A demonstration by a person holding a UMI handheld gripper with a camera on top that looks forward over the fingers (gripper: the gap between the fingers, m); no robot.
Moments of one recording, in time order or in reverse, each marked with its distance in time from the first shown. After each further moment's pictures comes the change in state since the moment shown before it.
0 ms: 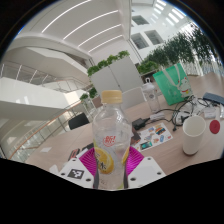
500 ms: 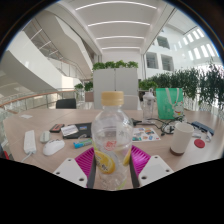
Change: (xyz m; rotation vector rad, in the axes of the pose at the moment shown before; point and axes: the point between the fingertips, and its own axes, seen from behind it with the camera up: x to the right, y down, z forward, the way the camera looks) arm 0.007 0.080 -0.023 0.058 0.179 -0.401
